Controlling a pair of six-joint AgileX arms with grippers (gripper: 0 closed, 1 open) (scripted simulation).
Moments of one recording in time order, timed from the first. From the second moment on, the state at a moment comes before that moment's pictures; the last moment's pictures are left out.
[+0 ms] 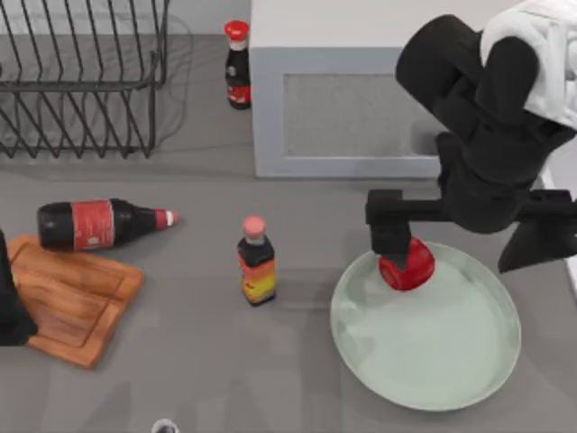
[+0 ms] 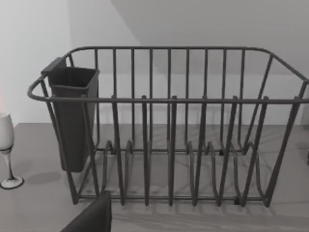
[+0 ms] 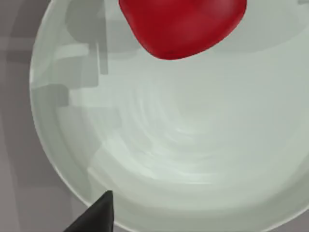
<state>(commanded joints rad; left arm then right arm) 0.00 0.00 0.00 0.00 0.00 0.00 0.58 1.77 1.42 -1.18 0.00 0.60</state>
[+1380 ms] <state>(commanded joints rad) 0.00 0.00 0.00 0.00 0.00 0.00 0.00 0.00 0.00 0.00 0.00 0.00</state>
